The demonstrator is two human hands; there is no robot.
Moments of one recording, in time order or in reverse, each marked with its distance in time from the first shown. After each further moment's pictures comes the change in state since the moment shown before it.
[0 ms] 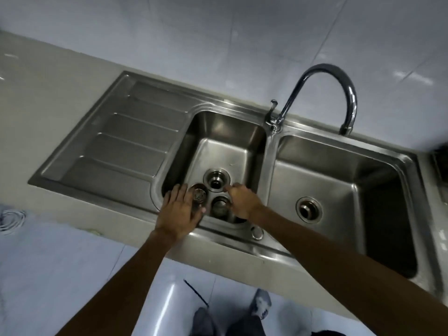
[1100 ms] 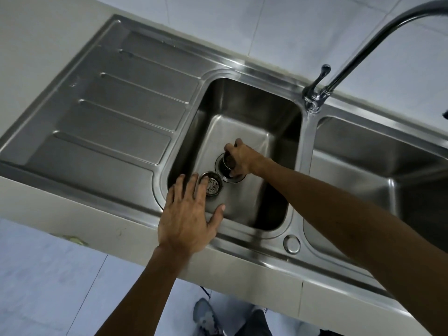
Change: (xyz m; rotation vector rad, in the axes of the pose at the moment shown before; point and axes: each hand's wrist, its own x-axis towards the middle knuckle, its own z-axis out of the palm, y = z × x) left_hand 0.012 -0.015 0.018 -0.007 0.029 -0.061; right_hand 0.177 0.012 0.021 -0.207 -0.090 -0.054
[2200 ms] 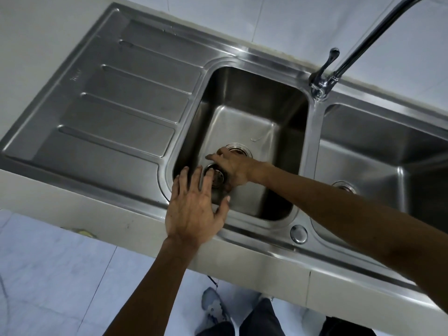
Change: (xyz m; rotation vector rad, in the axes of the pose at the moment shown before) left_hand 0.001 0.001 0.000 0.006 0.007 -0.010; right_hand -0.021 -0.038 0.017 -0.048 -0.148 -0.226
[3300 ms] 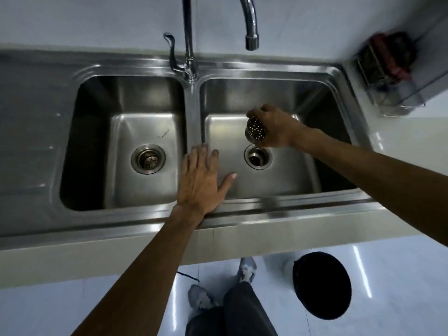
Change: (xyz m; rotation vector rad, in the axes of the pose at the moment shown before) left_hand 0.015 0.216 0.027 0.090 -0.002 0.437; right_hand -0.315 0.166 -0.002 0.169 0.459 0.551
